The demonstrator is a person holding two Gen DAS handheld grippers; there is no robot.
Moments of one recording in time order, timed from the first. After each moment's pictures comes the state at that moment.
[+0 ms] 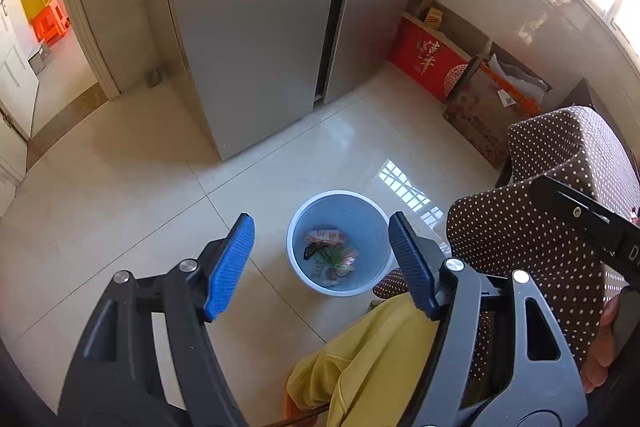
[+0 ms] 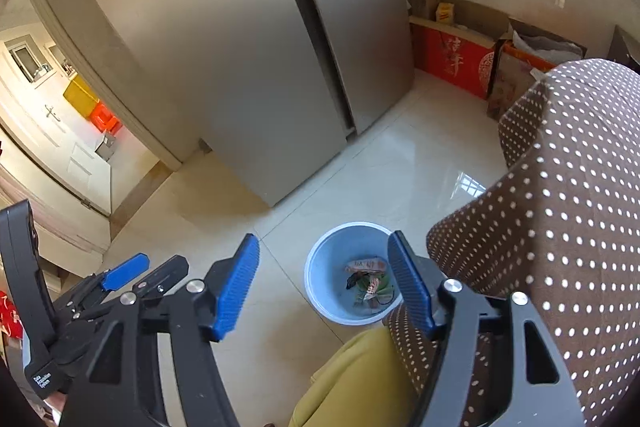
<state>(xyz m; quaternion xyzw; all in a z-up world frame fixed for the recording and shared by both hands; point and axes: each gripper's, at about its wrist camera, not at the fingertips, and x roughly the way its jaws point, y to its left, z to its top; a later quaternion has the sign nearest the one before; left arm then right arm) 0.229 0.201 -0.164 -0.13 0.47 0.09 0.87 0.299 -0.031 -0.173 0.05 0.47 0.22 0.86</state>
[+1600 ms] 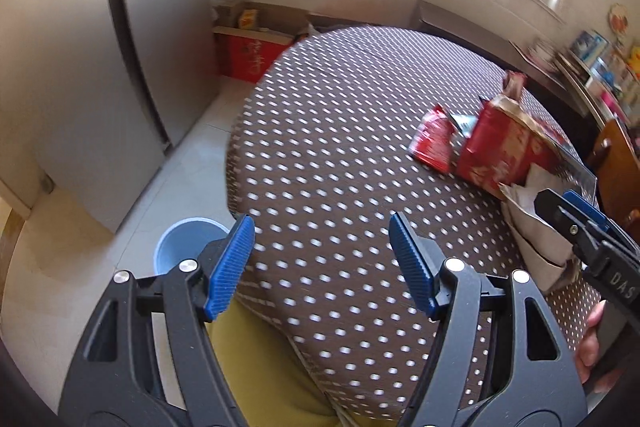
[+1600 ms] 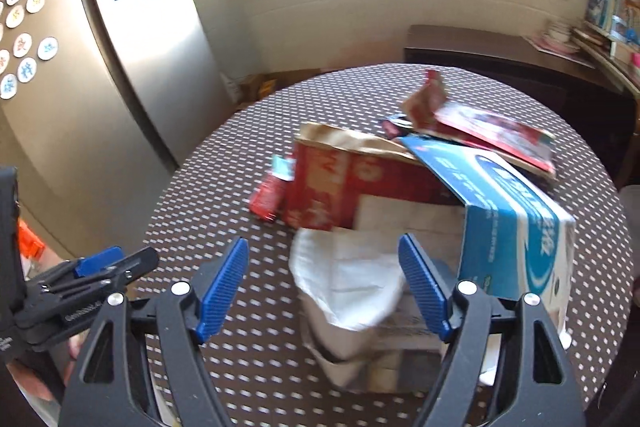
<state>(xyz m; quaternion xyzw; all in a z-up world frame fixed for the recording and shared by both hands) 0.191 -0.075 -0.100 0.00 0.44 -0.15 0.89 0.152 -0.346 -0.143 0.13 0.35 -0.03 0.93</state>
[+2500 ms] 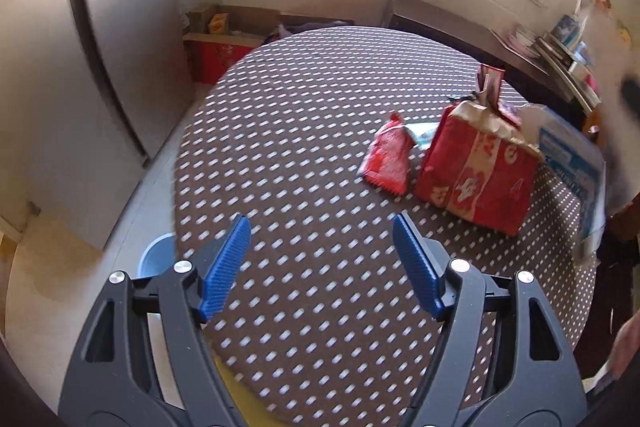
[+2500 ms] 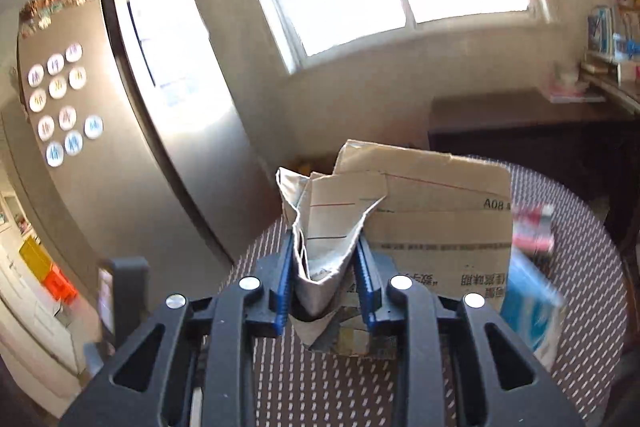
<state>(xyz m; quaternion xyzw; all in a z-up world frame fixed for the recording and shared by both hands) 0.217 -0.121 -0.093 0.02 0.44 -0.19 0.88 0.124 -0.376 -0.061 0.17 0.19 0.02 0.97</state>
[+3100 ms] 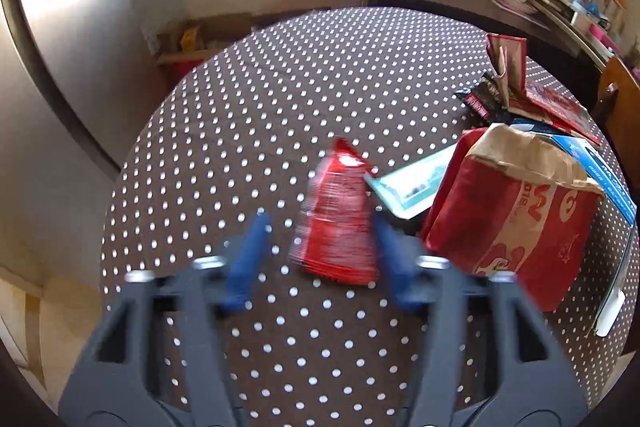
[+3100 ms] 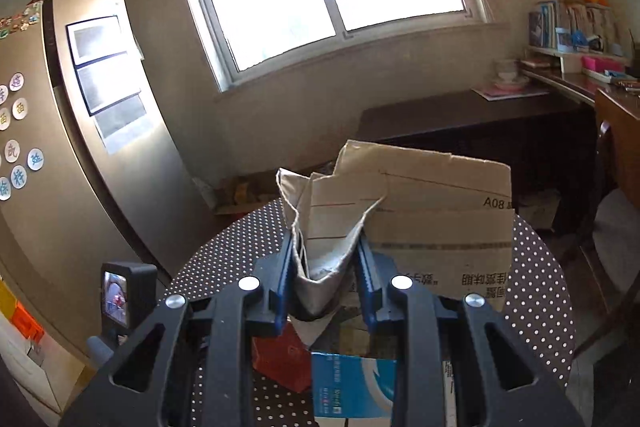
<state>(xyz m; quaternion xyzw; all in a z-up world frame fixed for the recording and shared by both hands) 0.279 -0.195 -0.123 0.10 0.44 -0.21 0.87 0.134 -0.454 -0.086 0.19 0.20 -0.09 0.96</state>
